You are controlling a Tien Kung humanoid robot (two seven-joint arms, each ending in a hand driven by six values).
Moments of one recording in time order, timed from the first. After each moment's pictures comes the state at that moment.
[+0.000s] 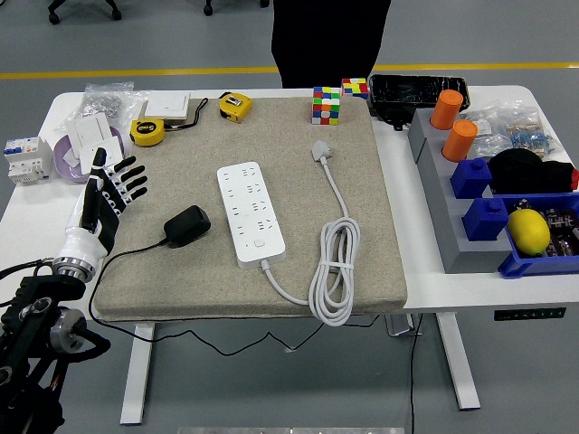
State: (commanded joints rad) left arm -0.13 0.04 -1.50 -1.20 1.09 -0.01 -0.10; right arm 0.07 -0.14 1.43 0.18 -1.39 0.02 -0.08
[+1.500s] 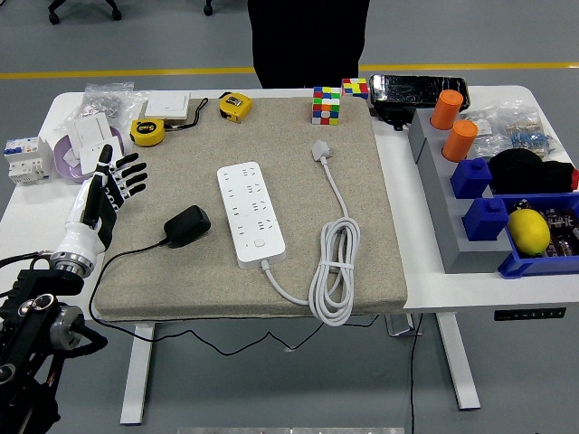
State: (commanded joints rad) left arm -0.14 0.05 -1.51 -1.21 1.20 0.00 -0.09; right arm 0.07 -0.14 1.43 0.18 -1.39 0.02 -0.08
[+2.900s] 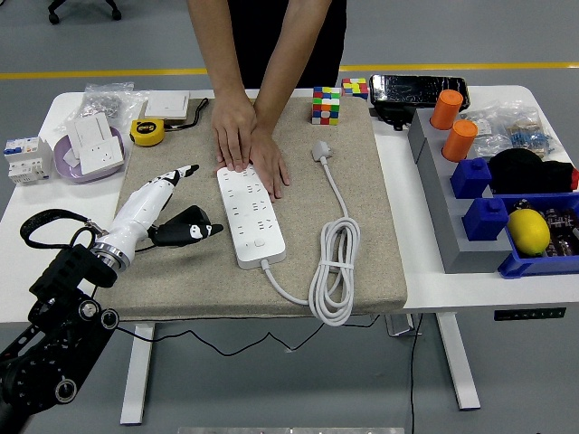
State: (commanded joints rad) left arm -0.20 0.10 -1.29 -1.24 2.12 0.06 -0.04; right arm 0.07 -0.14 1.42 0.18 -1.39 0.02 -0.09
